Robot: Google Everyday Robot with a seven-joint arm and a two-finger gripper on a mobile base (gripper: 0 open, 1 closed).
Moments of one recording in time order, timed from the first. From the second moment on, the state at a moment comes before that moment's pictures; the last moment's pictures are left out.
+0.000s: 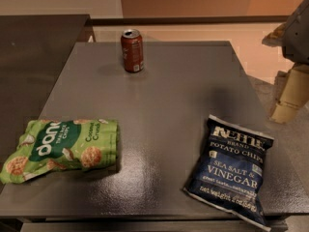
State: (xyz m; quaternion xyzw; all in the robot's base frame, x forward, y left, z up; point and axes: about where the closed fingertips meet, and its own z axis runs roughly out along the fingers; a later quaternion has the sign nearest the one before) arm 0.438 -0.217 0.976 -0.60 0.78 -0.03 0.16
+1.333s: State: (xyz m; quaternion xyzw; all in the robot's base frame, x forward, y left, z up) arm 0.415 -0.211 0.953 -0.71 0.69 -0.01 0.13
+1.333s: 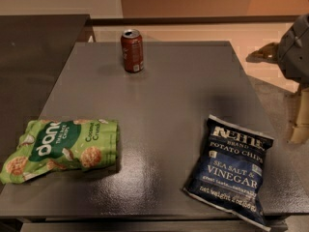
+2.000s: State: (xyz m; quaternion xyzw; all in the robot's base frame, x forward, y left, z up) arm 0.380 -0.218 0.906 -0.79 0.61 0.00 0.10
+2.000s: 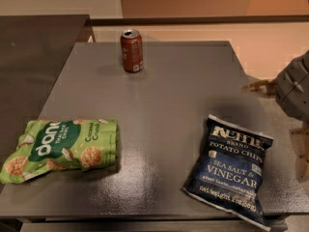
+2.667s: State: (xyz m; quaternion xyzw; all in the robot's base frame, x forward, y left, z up) arm 0.349 -0.200 0.863 -0.83 0.55 0.04 0.09
